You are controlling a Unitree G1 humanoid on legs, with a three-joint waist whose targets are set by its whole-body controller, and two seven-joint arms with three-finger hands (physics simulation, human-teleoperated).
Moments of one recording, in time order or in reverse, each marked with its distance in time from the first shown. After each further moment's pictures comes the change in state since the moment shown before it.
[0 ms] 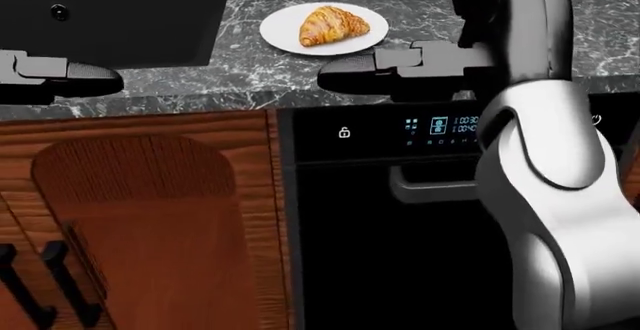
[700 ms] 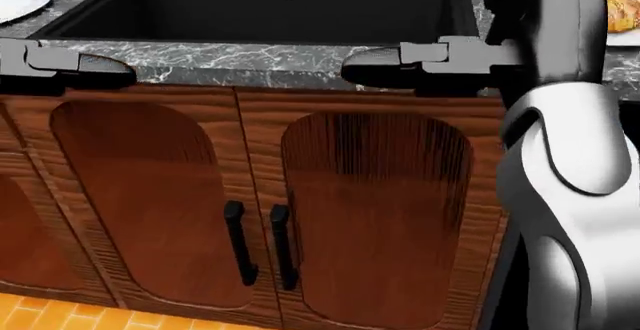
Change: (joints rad) left arm -0.022 -0.010 -0.023 -0.021 0.006 -0.024 -0.019; right arm 0.015 -0.016 -0.031 -0.029 -0.027 -0.011 -0.004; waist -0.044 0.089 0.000
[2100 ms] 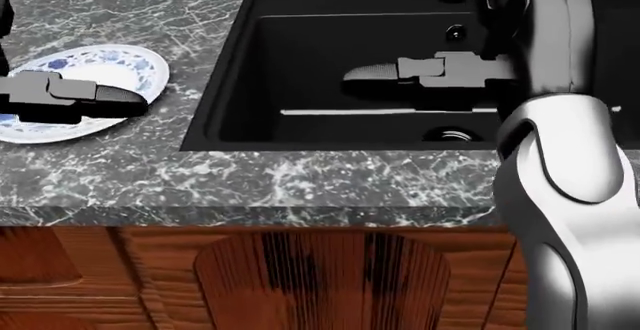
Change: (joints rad) left arm 0.051 -0.016 -0.013 0.045 0.009 -0.001 -0.010; right arm 0.029 0.005 0.004 0.000 0.001 0.014 0.004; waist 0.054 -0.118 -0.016
